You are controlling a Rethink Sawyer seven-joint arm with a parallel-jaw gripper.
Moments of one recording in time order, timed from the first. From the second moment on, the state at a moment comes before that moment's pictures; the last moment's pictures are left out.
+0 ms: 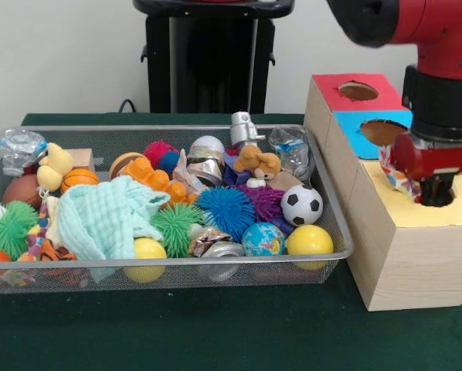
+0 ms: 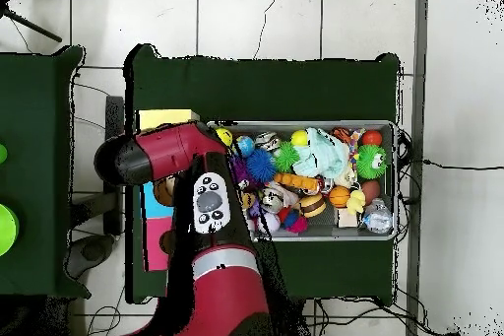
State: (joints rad) arm 0.05 -0.45 0.12 1.35 -0.25 0.46 1.88
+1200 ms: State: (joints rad) arm 0.03 -0.58 0.08 1.33 -0.22 0.73 1.88
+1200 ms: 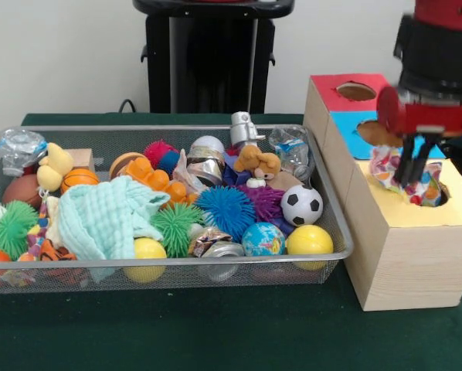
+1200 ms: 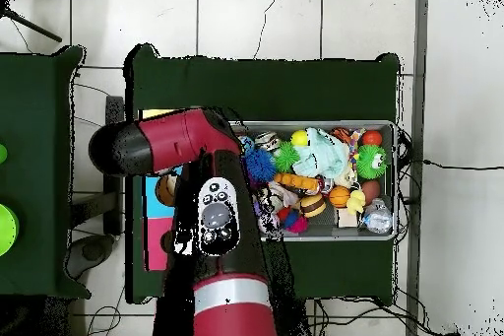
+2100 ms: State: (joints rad) arm -0.10 -0.74 0.15 1.33 -0.22 0.90 1.88
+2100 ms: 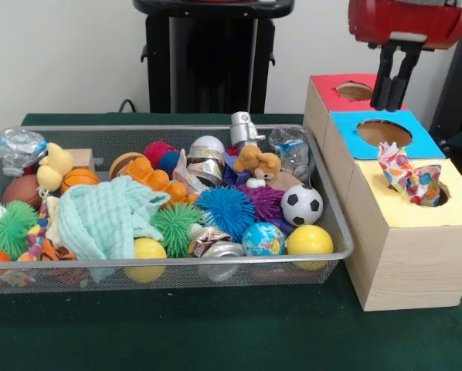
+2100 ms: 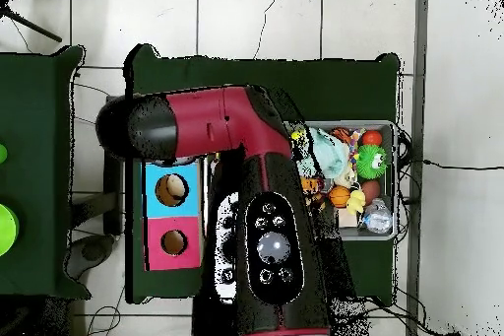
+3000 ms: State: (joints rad) arm -0.34 -0.63 0.34 1.35 -0.37 0.74 1.86
